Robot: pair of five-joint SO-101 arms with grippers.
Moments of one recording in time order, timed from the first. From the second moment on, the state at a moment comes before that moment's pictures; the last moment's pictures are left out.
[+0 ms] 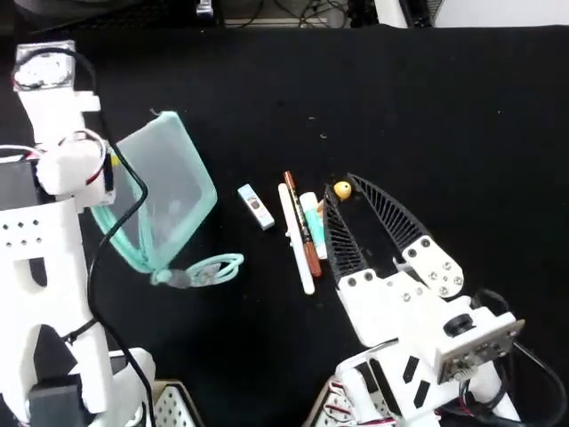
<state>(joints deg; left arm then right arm) -14.7 -26.5 0.7 92.0 -10.9 -22.0 -95.3 46.3 50.0 8.4</state>
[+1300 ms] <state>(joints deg) -14.9 -26.3 14.3 74.1 -3.2 -22.0 -95.8 50.0 50.0 8.4</state>
